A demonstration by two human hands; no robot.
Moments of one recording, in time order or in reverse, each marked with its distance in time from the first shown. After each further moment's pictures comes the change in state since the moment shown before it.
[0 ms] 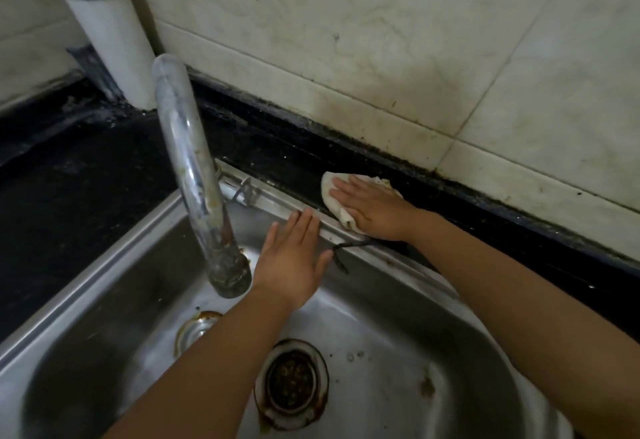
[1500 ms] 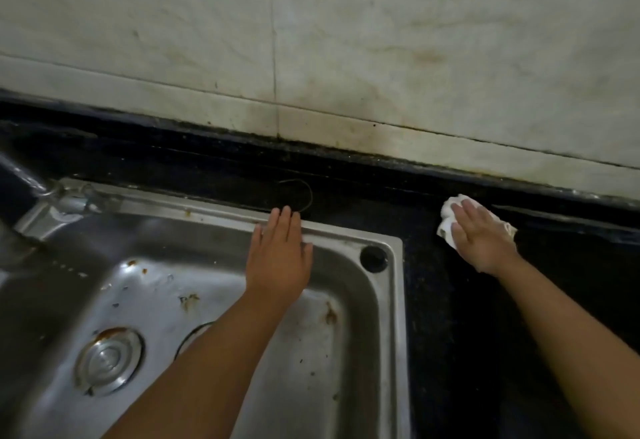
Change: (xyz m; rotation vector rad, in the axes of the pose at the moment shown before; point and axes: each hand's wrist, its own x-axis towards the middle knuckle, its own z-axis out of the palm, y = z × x) left_hand -0.035 0.146 0.007 0.005 -0.025 0.198; right_hand -0.288 0.109 0.124 0.277 0.197 1.004
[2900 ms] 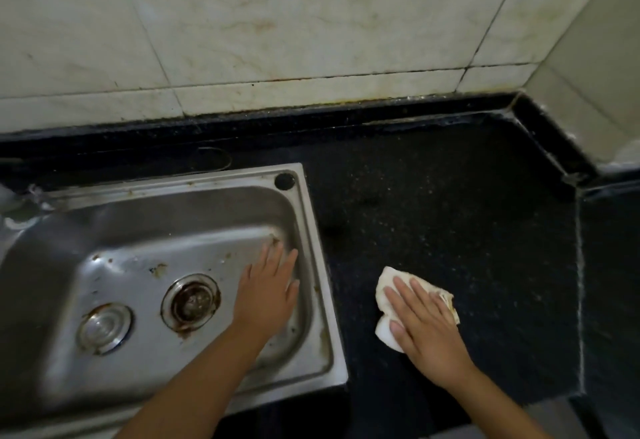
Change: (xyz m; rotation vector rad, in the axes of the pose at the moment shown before) left_hand -0.174 0.044 0.033 0.076 -0.200 0.348; right_hand -0.327 0.017 0.142 0.099 0.329 -0.041
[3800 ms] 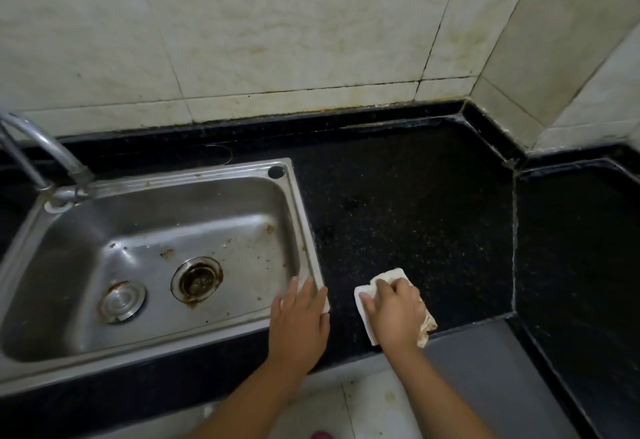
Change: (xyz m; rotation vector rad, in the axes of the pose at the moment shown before) left_hand -0.129 0.071 0.036 -0.030 0.060 0.077; right_hand -0.059 -0.064 -0.022 0.088 0.117 0.438
